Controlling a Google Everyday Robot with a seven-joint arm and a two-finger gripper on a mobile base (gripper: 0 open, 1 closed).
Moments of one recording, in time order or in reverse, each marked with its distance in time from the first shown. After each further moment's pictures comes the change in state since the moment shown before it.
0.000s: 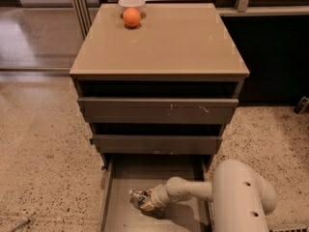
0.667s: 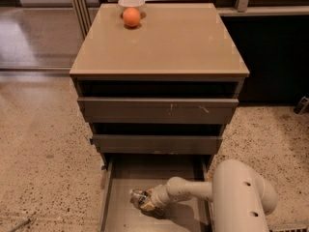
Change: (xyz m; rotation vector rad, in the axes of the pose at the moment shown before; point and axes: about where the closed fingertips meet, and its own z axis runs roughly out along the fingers) arm 0.000 0.000 0.000 0.000 0.000 0.000
